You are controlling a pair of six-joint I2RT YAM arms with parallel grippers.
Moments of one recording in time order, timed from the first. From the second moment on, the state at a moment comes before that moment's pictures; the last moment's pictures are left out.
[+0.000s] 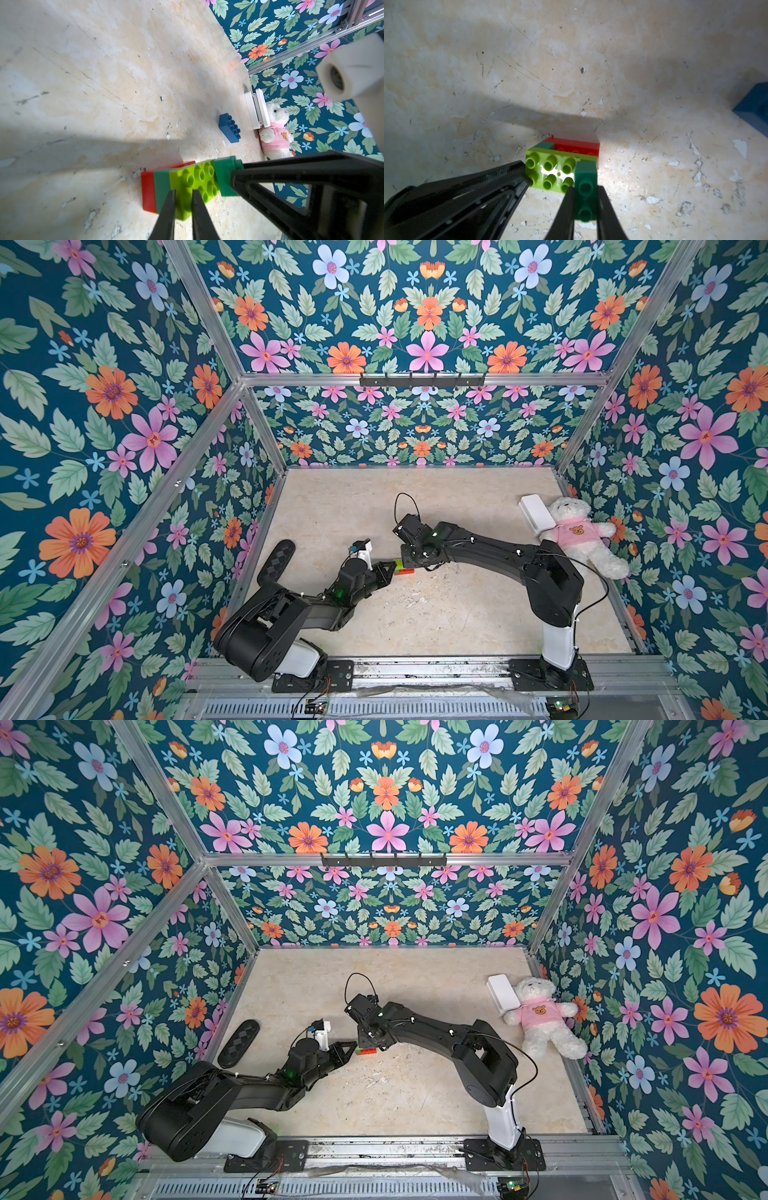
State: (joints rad) left arm -0.58 1.45 0.21 0.78 0.15 -0.92; right arm 0.97 1.94 1.50 -0.71 0.11 0.74
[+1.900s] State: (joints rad) left arm -0.58 1.46 0.21 0.80 0.15 -0.93; right arm 0.99 1.95 1.50 -0.71 0.17 0.79
